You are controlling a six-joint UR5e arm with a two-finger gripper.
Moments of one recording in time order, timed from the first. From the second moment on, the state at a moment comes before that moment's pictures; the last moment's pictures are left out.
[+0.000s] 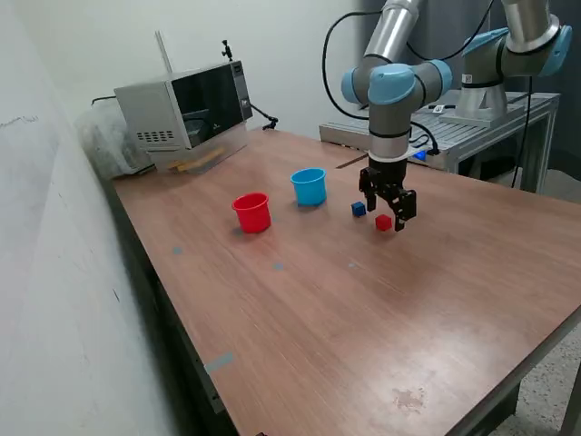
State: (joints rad) arm 0.13 -0.88 1.68 -2.33 -1.72 3.35
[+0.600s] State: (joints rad) arm 0.13 -0.88 1.68 -2.35 -1.71 3.32
